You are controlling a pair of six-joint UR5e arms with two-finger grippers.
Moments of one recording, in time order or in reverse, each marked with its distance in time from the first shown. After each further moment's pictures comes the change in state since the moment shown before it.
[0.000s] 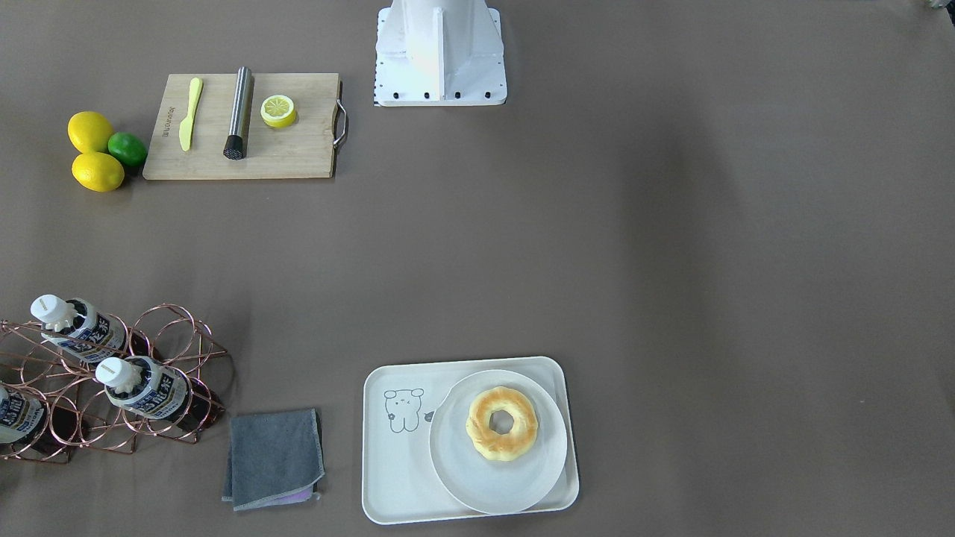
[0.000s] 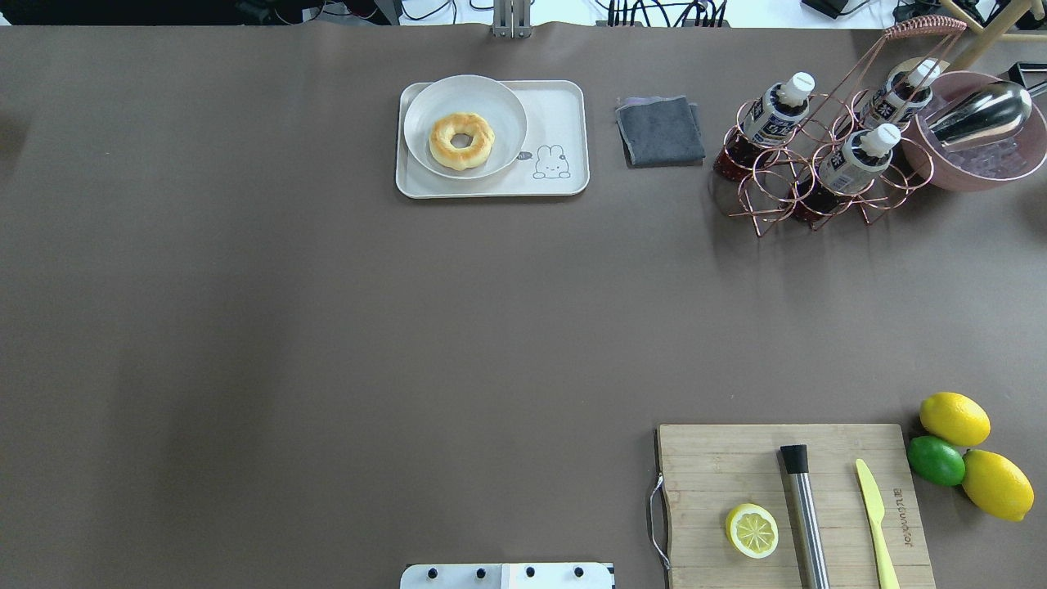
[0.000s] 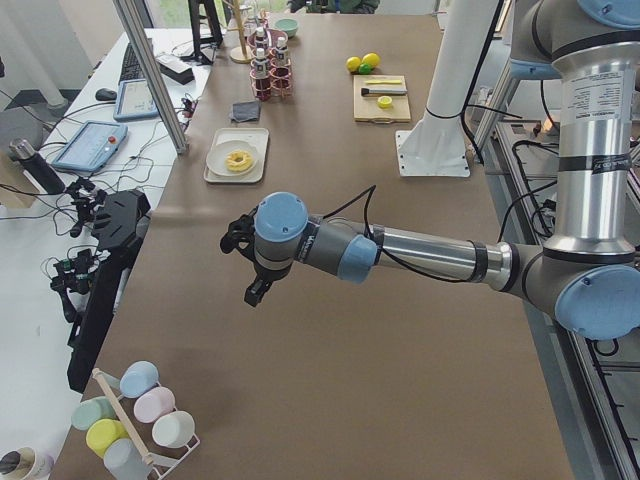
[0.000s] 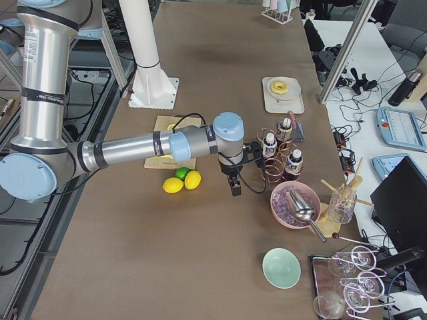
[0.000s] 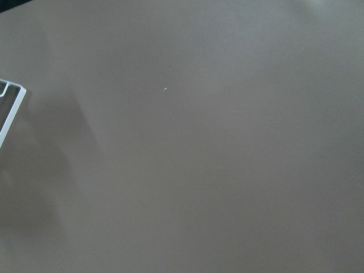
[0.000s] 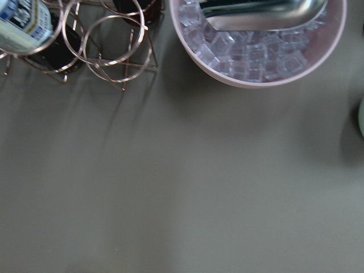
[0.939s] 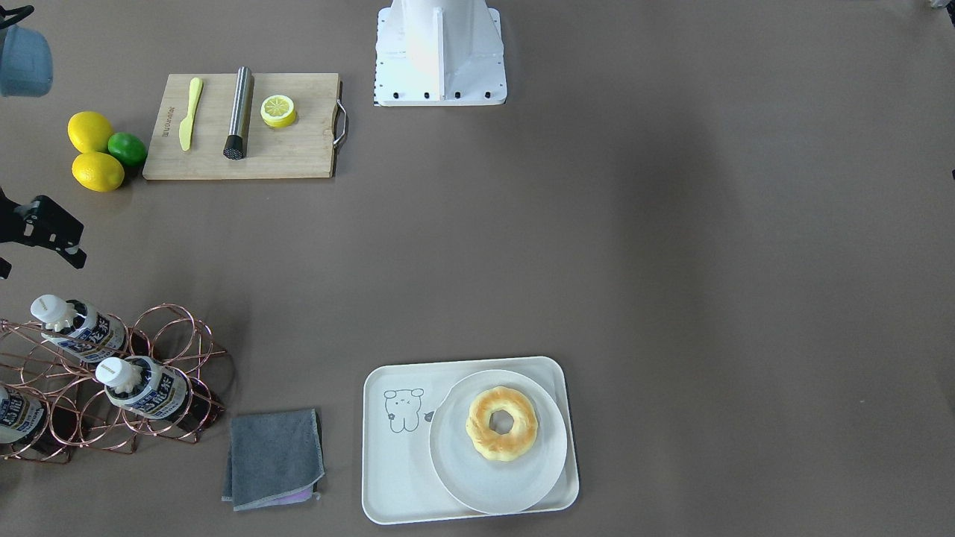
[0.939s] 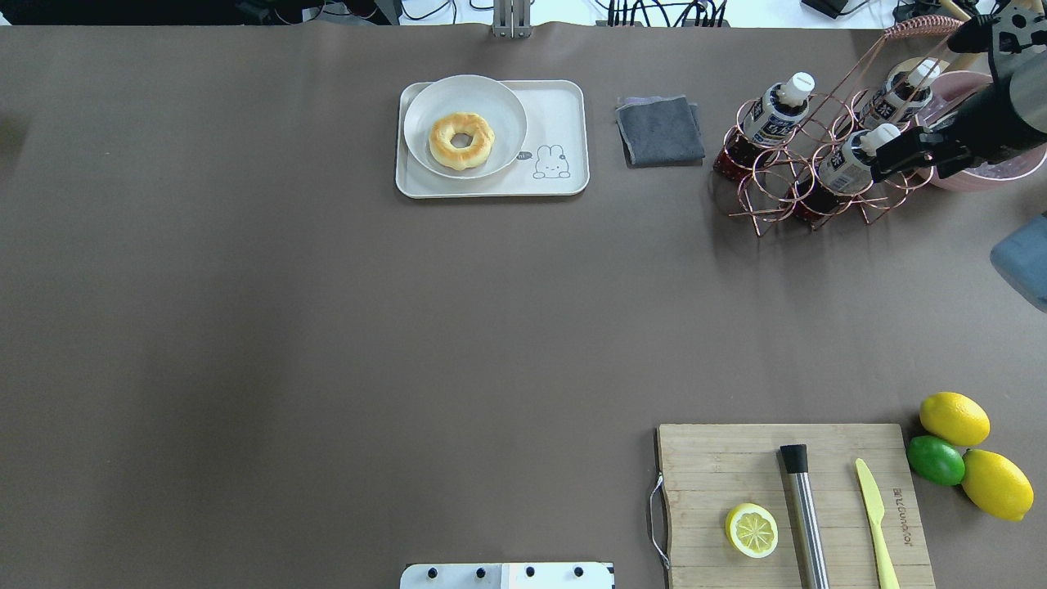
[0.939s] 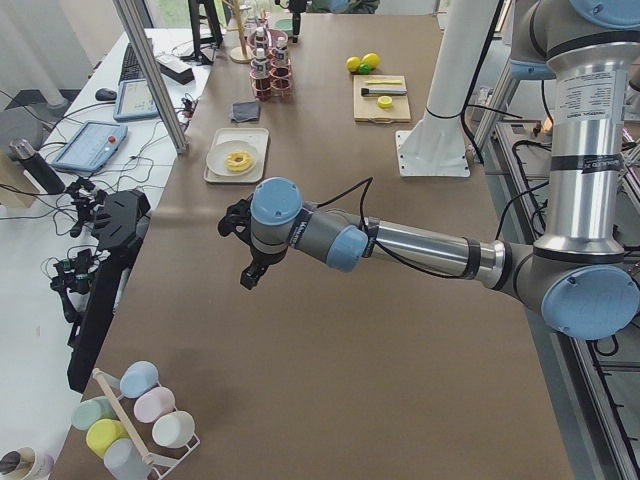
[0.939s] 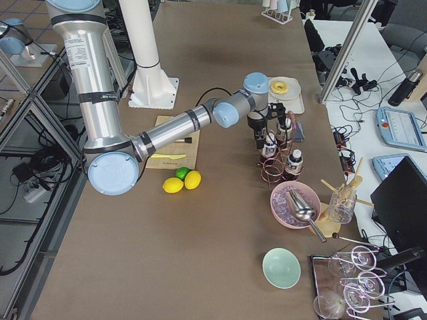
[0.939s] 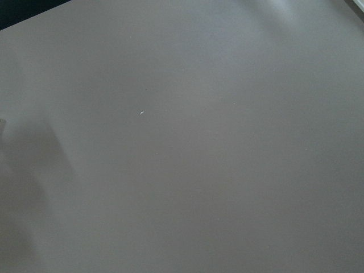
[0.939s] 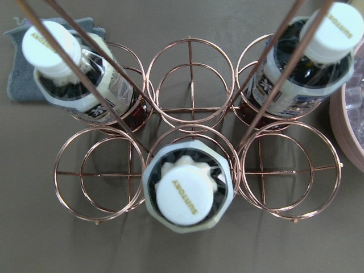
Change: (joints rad) left arm 0.039 -0.019 -0.015 -0.034 -0.007 -0.051; right arm -0.295 0.321 -0.080 0.097 -0.128 0.582
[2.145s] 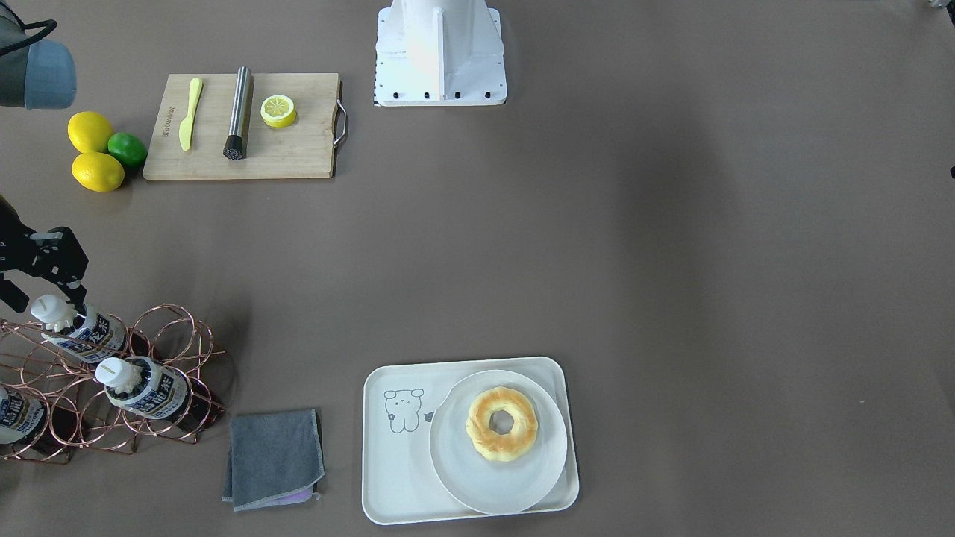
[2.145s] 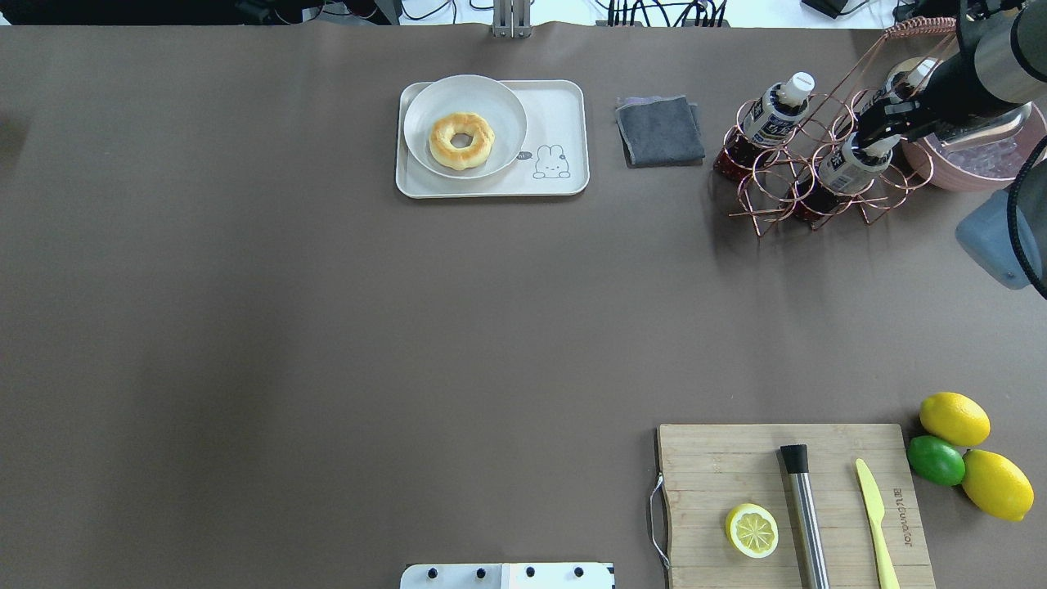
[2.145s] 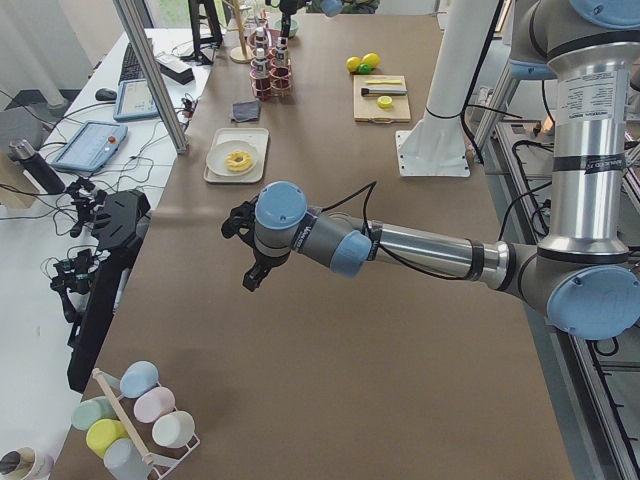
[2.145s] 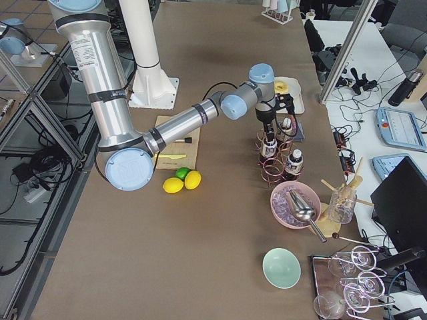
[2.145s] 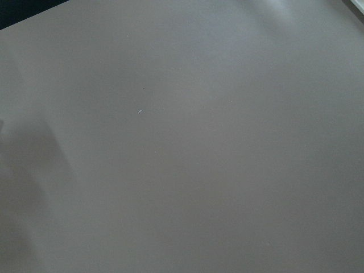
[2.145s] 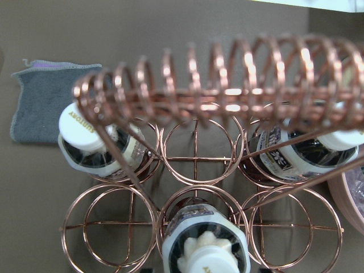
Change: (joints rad) left arm 0.000 0.017 0.001 -0.035 -0.003 -0.001; right arm -0.016 0.087 -0.035 0.000 -0.108 -0.003
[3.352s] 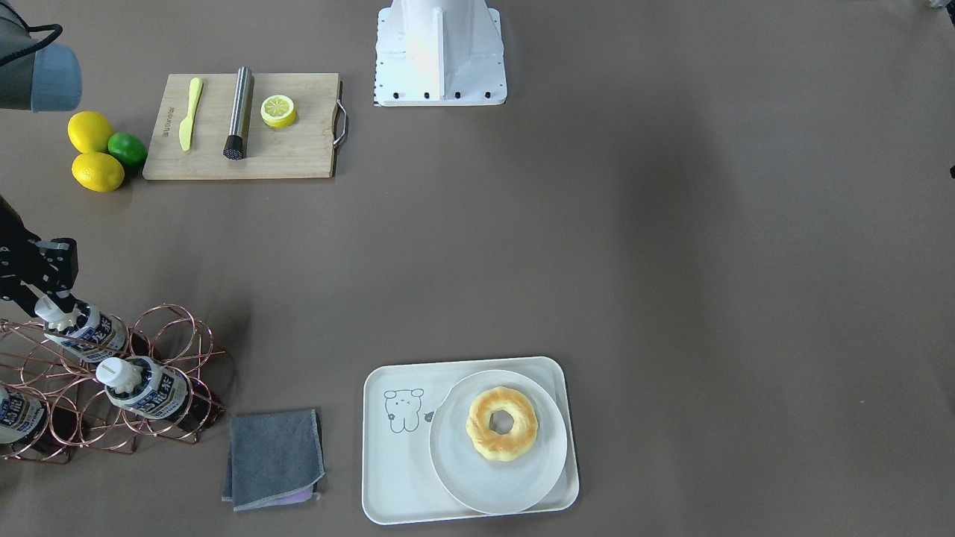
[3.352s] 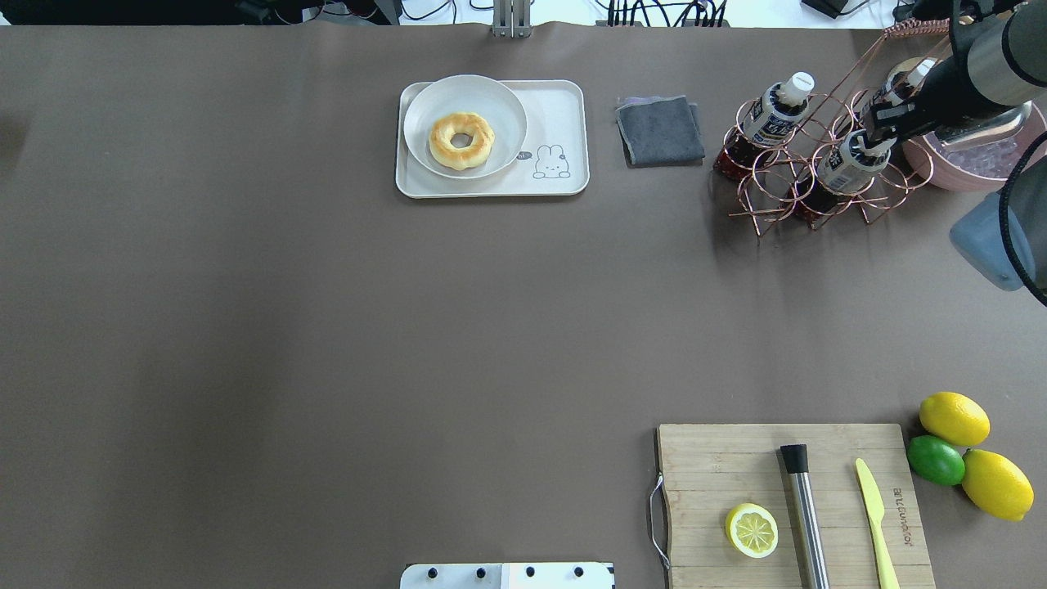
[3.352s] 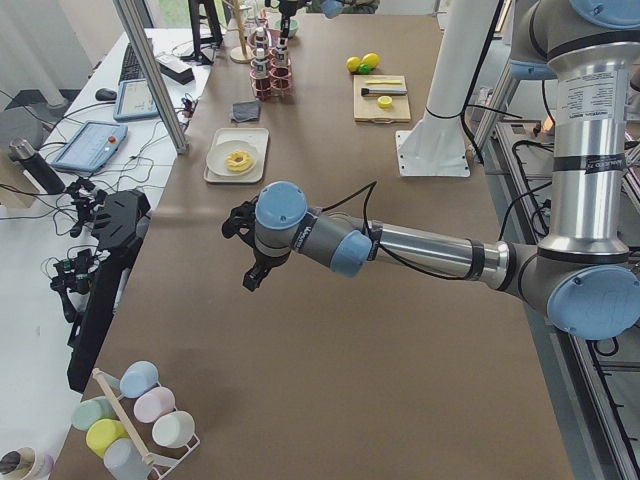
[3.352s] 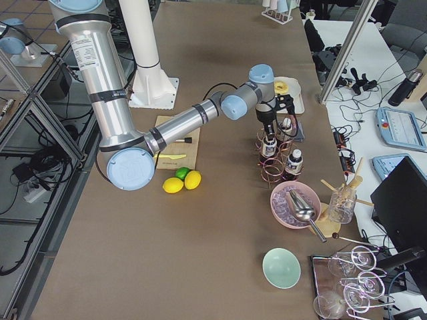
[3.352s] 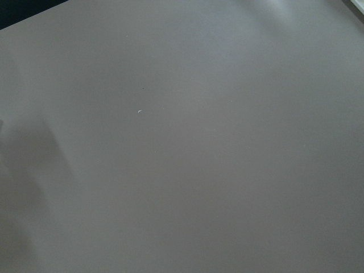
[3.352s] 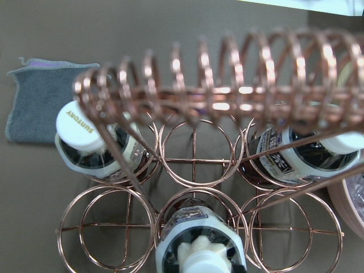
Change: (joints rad) left arm 0.001 0.001 0.000 0.000 0.000 0.002; right arm -0.009 0.004 -0.007 0.001 -0.024 -0.006
